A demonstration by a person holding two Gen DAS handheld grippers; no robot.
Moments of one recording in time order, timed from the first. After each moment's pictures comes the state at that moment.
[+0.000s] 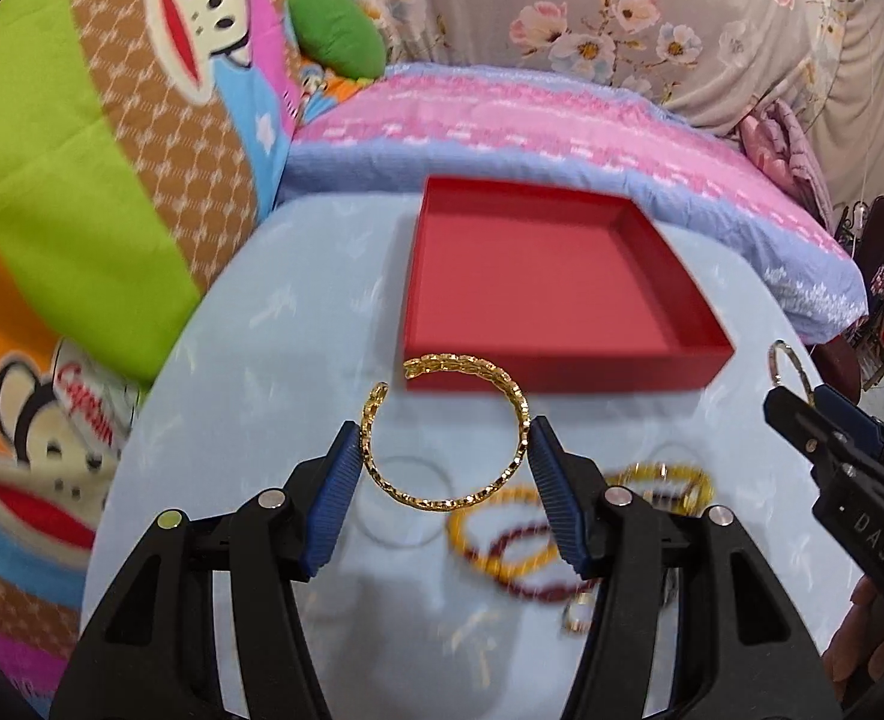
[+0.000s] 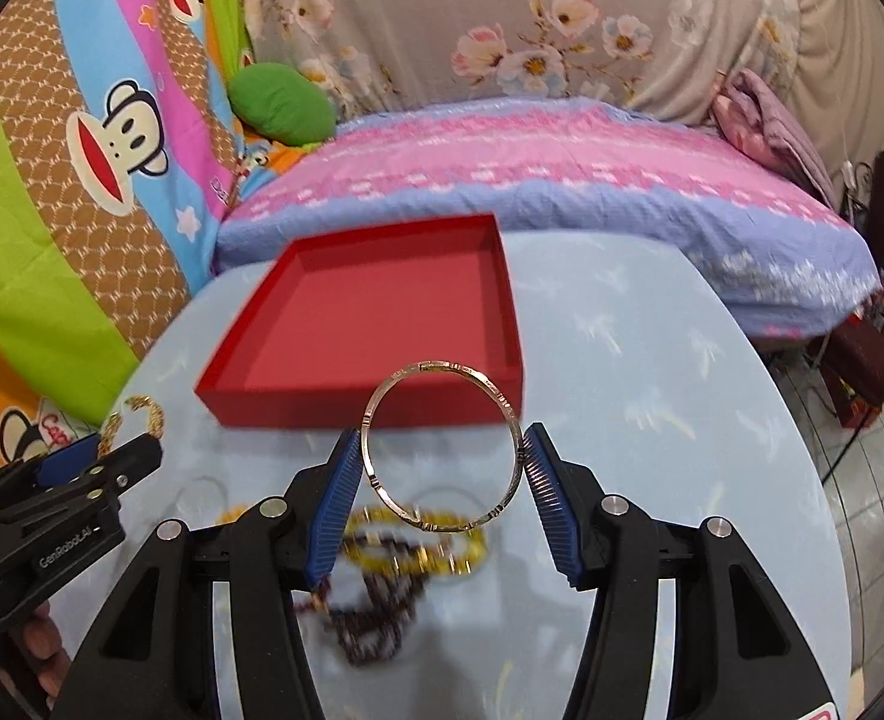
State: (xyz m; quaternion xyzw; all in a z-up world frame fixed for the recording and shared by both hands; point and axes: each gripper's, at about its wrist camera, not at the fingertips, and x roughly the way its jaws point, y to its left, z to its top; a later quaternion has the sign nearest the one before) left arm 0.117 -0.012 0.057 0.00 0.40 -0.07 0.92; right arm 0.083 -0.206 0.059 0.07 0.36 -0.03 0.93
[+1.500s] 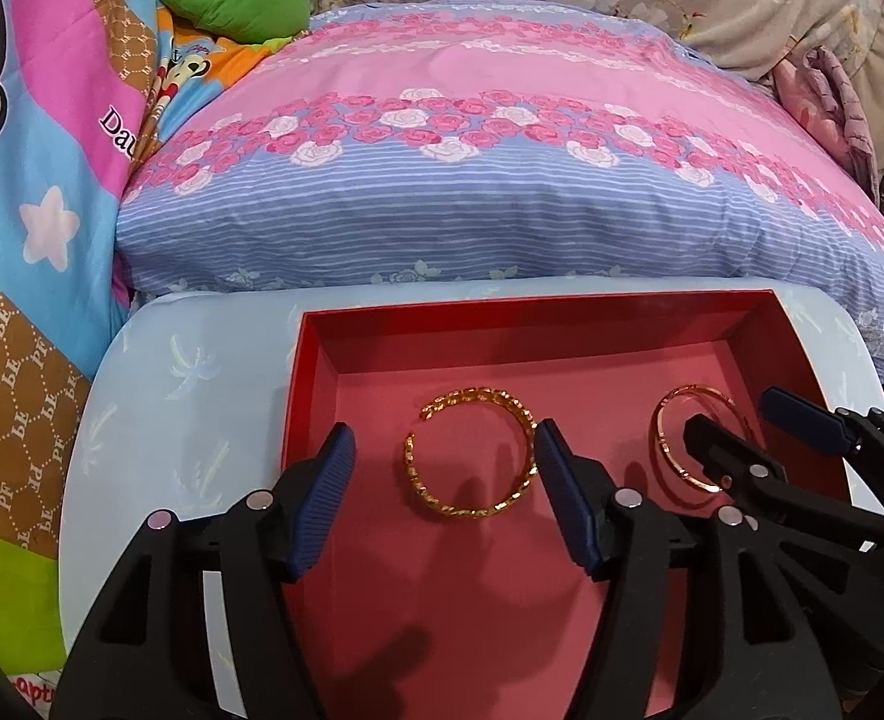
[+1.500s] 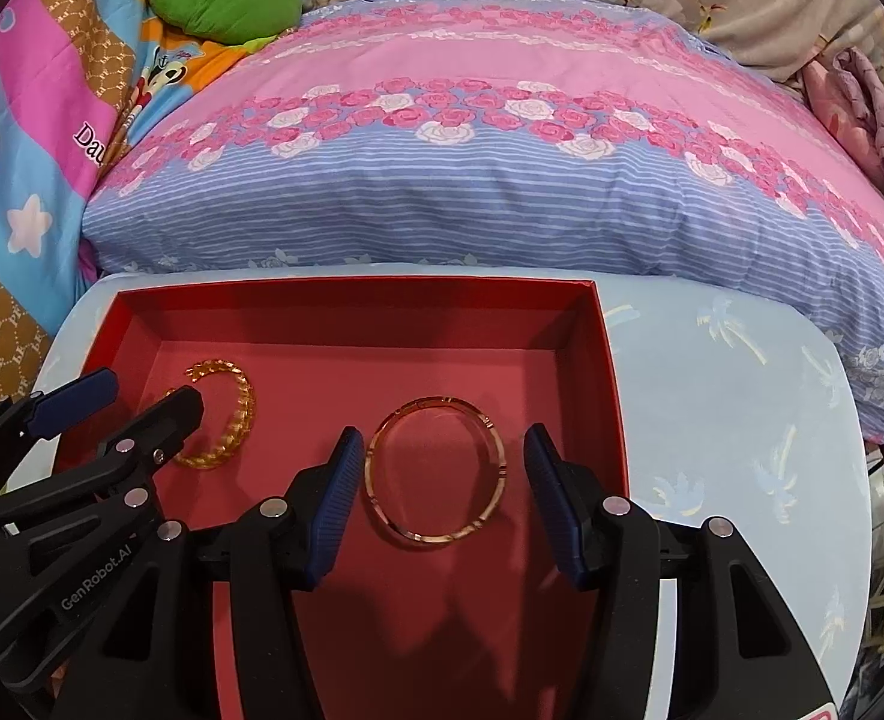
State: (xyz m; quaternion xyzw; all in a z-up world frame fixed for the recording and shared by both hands) left arm 0.389 -0.083 0.003 0.05 0.47 -0.10 0.88; right arm 0.365 -0.224 -0.004 0.03 0.49 -0.03 0.87
